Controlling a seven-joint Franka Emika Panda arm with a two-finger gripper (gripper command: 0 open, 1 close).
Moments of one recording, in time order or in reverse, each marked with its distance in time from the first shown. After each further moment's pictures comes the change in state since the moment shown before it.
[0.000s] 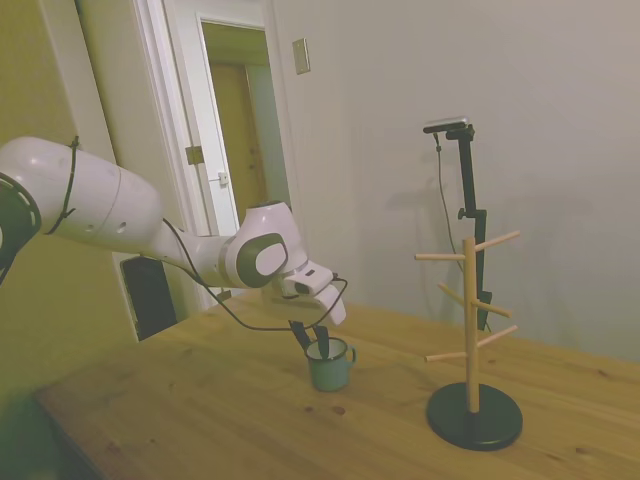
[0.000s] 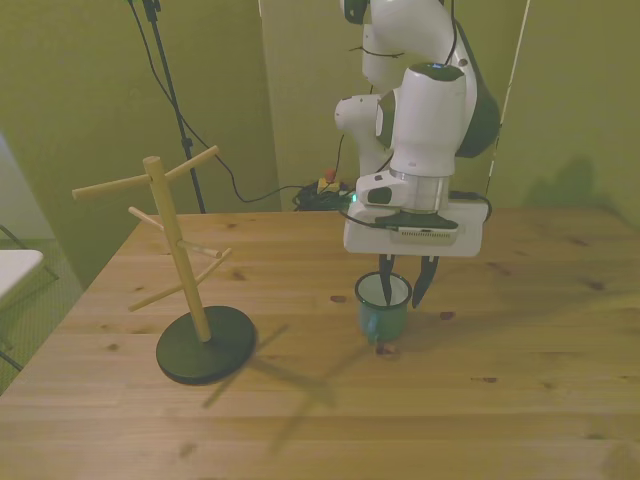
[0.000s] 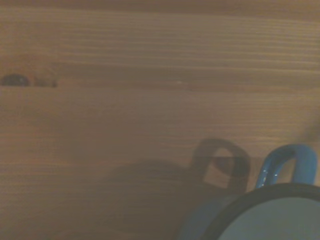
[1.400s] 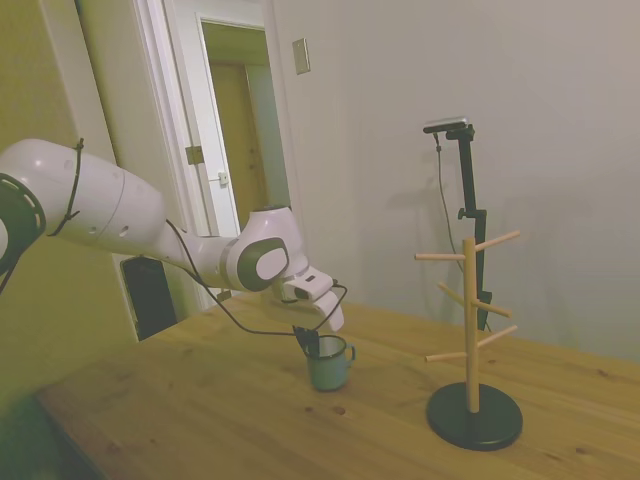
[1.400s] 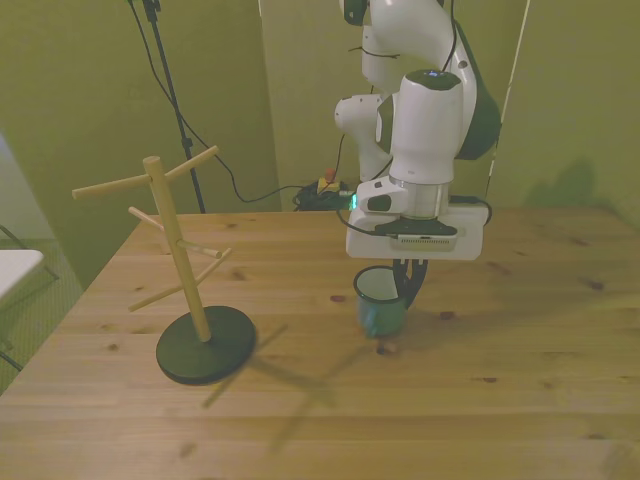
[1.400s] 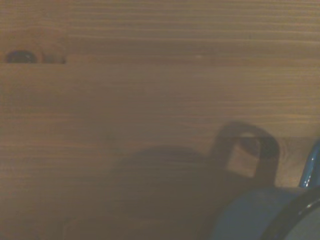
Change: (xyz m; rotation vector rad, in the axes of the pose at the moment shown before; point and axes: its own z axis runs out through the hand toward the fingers) arm -0.008 -0.003 0.024 -0.015 -0.057 0.006
